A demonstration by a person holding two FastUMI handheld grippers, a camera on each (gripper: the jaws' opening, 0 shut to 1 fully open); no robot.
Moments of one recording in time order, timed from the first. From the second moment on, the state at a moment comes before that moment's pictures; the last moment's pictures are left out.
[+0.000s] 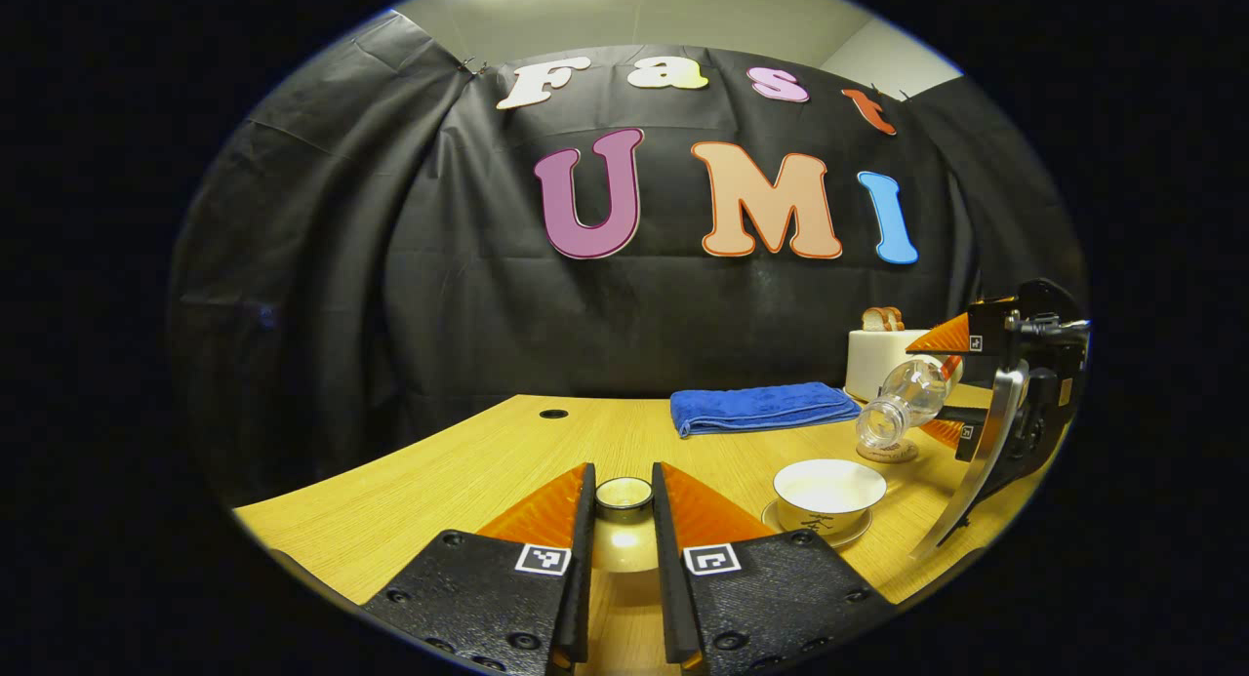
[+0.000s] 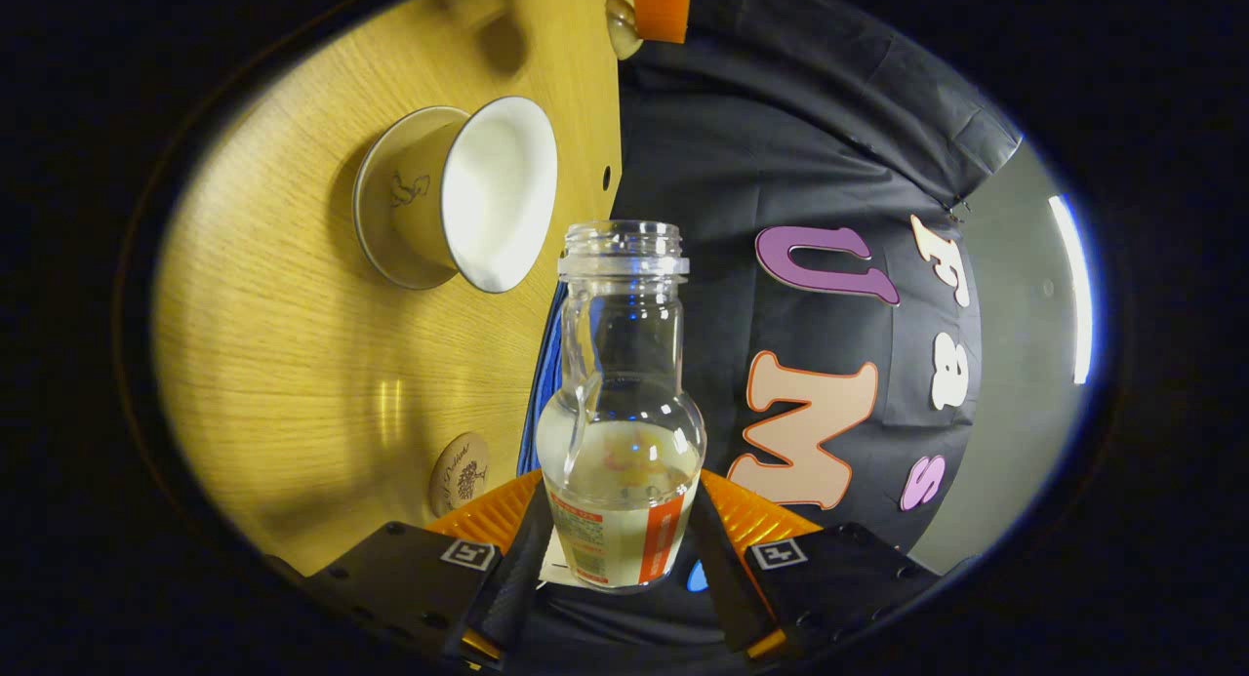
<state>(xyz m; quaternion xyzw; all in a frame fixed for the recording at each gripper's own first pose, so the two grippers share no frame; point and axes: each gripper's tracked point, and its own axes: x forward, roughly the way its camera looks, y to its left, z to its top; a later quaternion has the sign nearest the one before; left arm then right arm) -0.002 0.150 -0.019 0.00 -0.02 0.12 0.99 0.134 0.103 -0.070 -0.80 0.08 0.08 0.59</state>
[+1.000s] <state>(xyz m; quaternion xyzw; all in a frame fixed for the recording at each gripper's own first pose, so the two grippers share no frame) -0.003 0.150 -0.019 0.00 -0.02 0.12 0.99 0.150 0.123 -0.032 -0.86 -0.01 0.06 0.50</state>
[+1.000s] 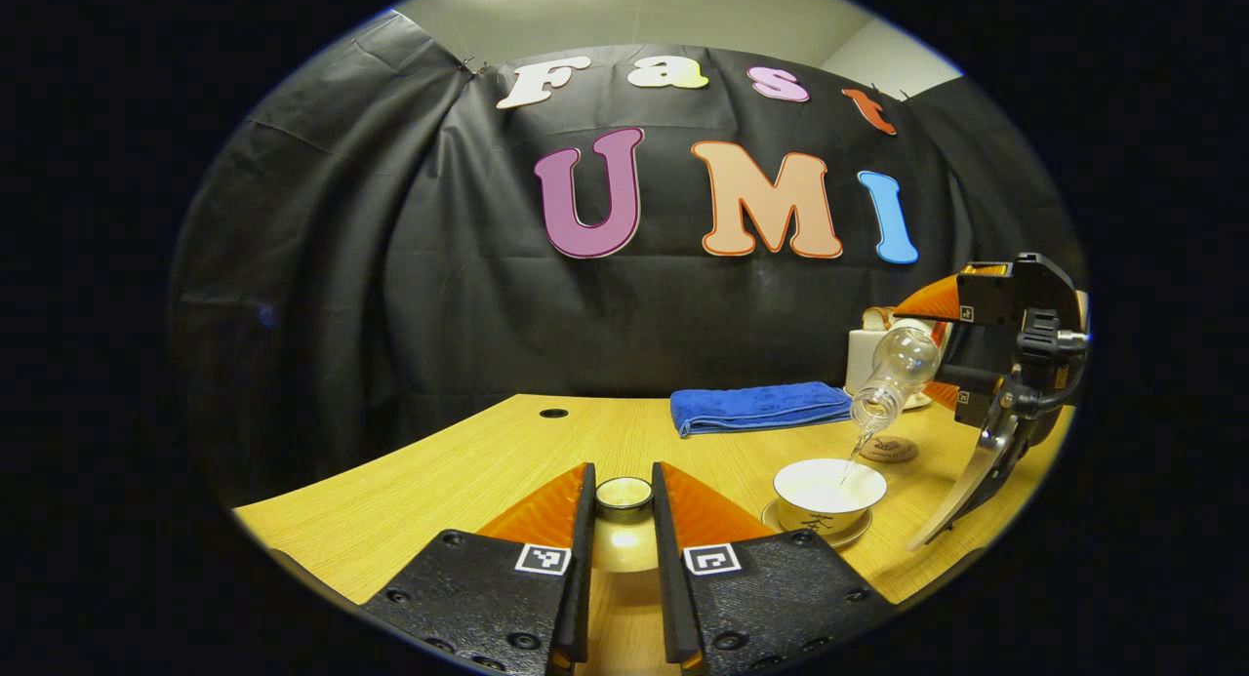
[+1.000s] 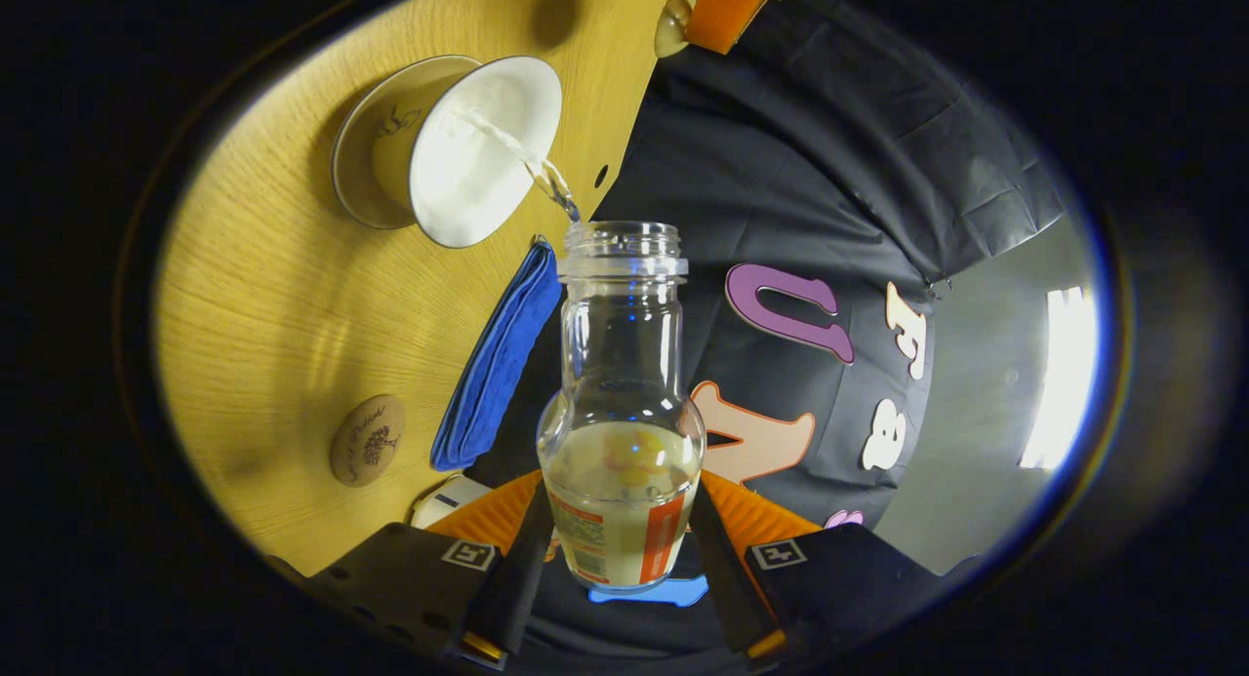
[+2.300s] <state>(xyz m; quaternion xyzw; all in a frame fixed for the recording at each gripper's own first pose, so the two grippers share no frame) -0.004 0.151 -0.019 0.00 -0.02 0.12 0.99 0.123 0.106 -0.074 -0.67 0.11 0.08 0.73</state>
